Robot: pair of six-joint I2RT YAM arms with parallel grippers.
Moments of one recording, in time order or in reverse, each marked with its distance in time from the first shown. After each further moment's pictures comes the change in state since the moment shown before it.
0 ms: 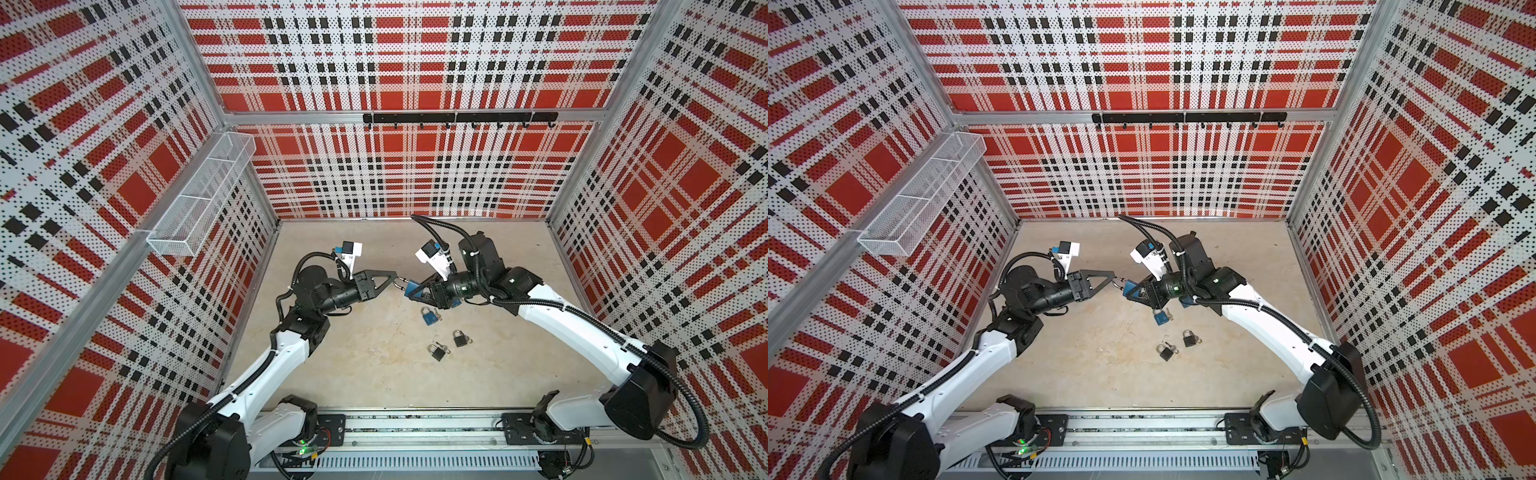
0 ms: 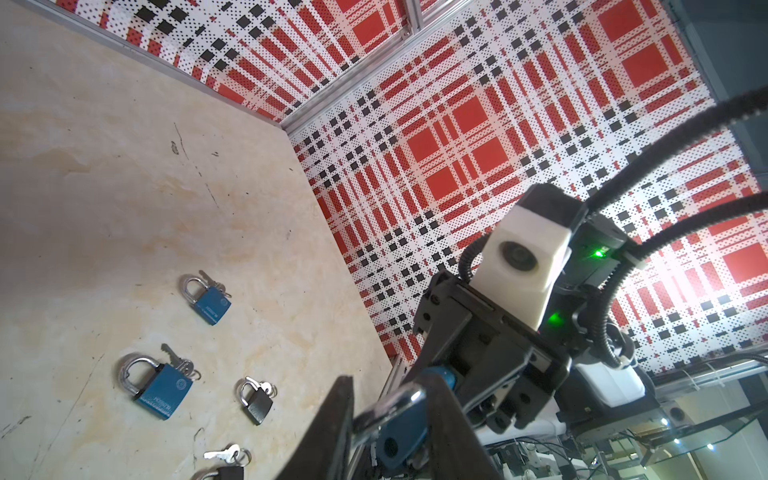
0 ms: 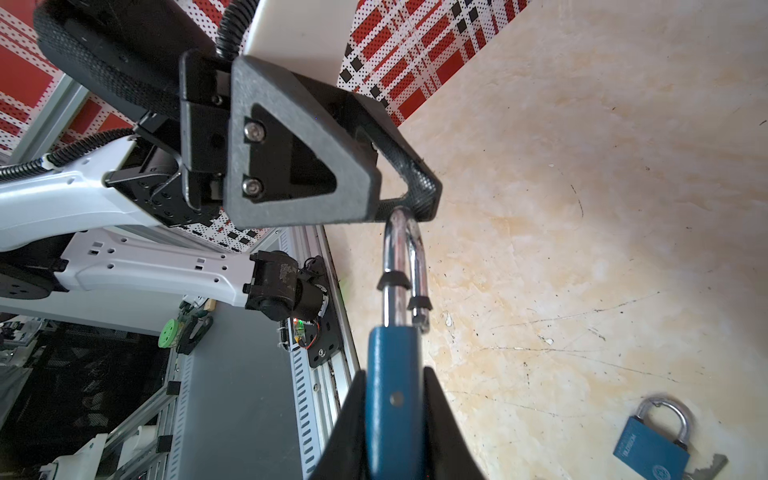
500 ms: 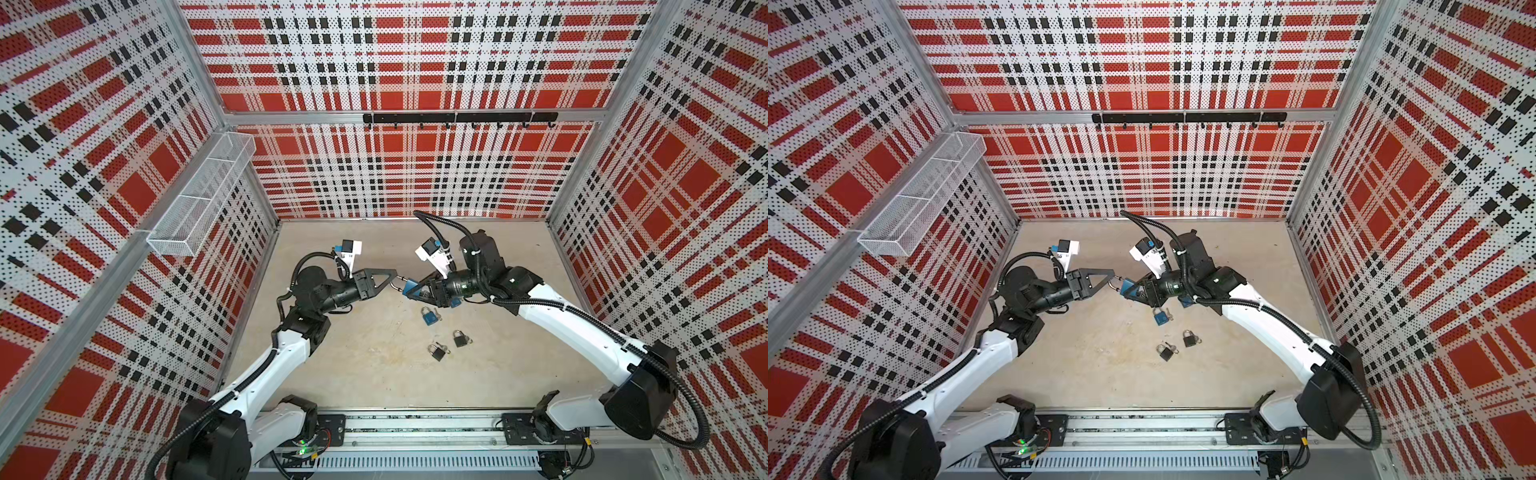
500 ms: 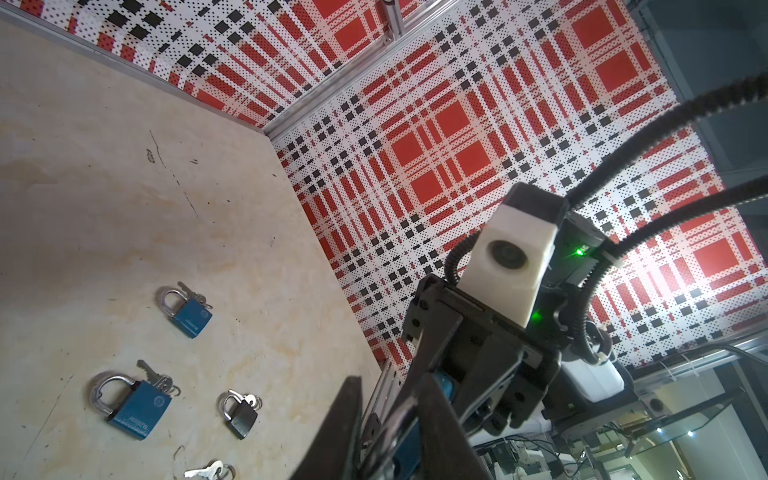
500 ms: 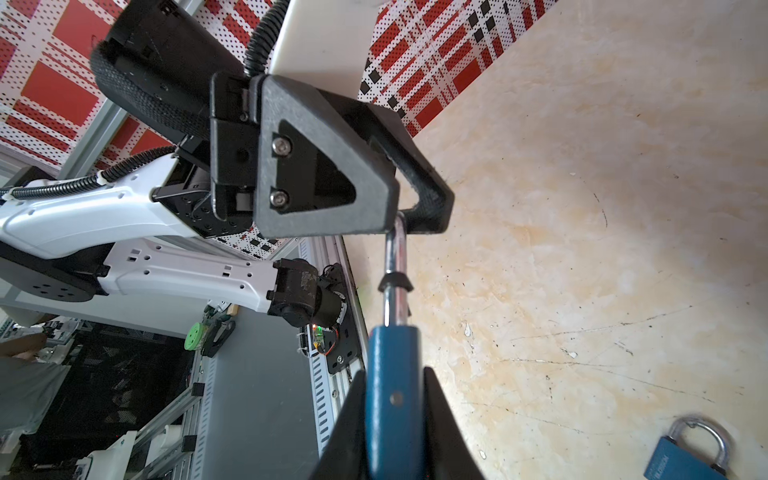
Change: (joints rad) left arm -0.002 0.014 -0.004 0.076 0.017 -0.039; right arm -0.011 0.000 0.002 0.038 -0.043 0.048
